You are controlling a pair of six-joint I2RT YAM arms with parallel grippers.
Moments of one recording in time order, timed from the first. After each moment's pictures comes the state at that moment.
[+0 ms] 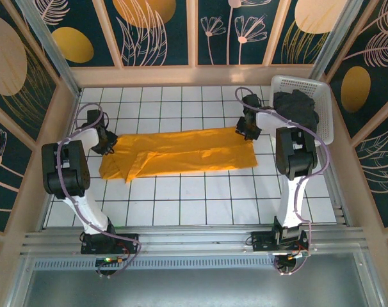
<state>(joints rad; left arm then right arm) 0.13 1.83 1.12 -0.43 -0.01 -0.87 0.22 2.07 1.48 -0.61 0.01 0.63</state>
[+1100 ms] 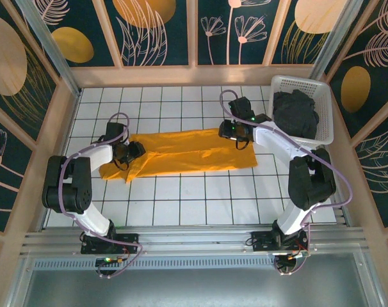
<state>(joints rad) -0.08 1.66 0.85 -0.26 0.30 -0.58 0.44 1.69 1.27 -0.57 -0.03 0.52</state>
